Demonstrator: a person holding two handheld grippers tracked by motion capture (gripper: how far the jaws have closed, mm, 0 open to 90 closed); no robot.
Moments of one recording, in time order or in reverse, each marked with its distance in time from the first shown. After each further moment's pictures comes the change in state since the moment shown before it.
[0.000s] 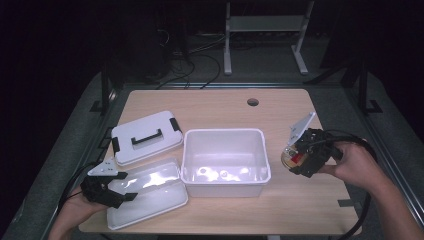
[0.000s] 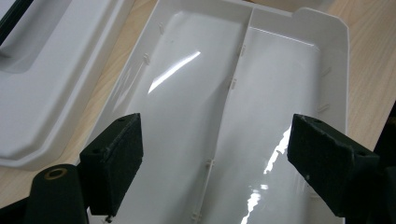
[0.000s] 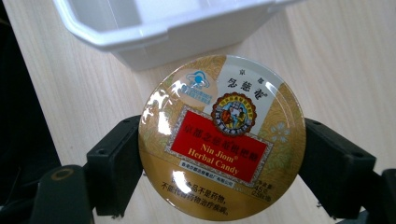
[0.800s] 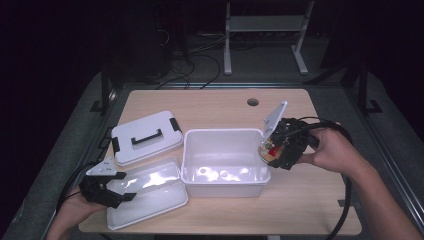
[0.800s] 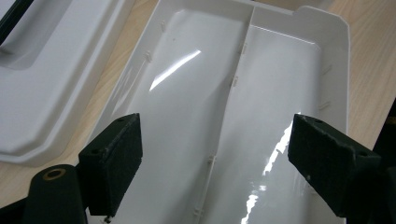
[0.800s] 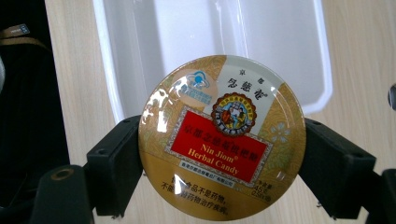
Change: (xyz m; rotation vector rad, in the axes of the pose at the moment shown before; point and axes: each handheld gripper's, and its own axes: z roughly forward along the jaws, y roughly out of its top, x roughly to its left) left arm 0.002 -0.001 -0.002 -0.006 -0.004 -0.003; right arm 0.010 0.068 -0.010 -0.028 0.044 -0.157
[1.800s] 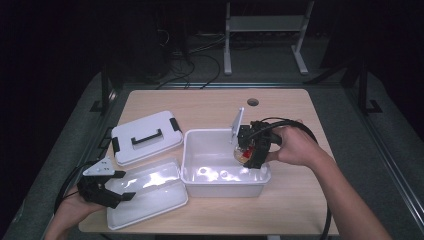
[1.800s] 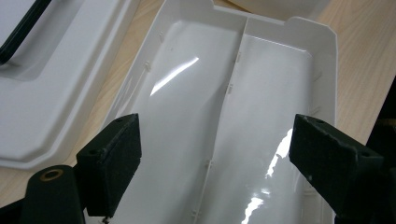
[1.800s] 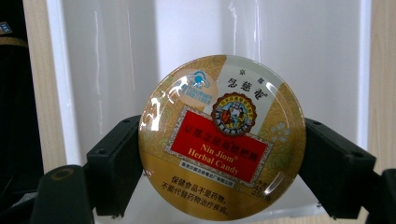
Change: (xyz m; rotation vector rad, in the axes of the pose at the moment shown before) left arm -0.003 0.003 -0.007 -0.023 -0.001 0.013; right arm -0.007 0.055 0.054 0.088 0.051 -0.086
